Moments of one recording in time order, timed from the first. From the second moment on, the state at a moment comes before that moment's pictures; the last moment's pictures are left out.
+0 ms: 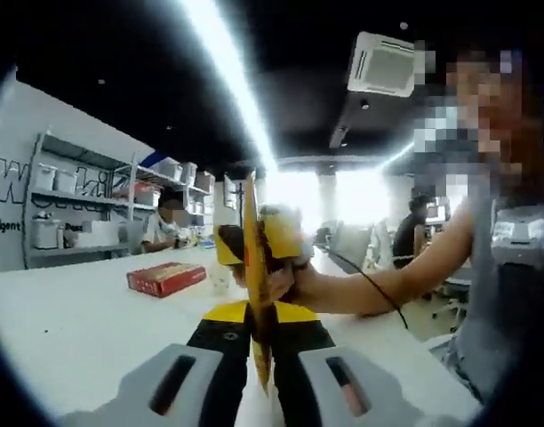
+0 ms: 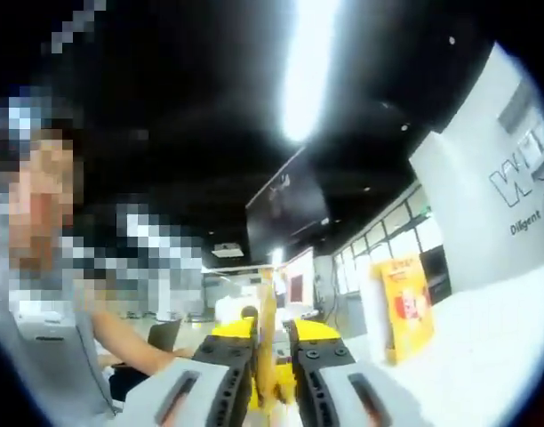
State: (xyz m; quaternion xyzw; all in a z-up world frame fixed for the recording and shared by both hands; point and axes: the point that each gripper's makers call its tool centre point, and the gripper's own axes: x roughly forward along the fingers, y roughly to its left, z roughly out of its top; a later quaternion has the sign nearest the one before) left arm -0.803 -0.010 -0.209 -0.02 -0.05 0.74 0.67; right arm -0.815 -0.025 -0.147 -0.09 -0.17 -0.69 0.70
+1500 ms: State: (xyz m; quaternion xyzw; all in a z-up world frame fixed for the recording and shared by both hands) left arm -0.801 -0.009 -0.240 -0.06 0.04 0.74 0.67; right arm -0.804 -0.027 -0.186 -0.05 -0.03 -0.68 0.73
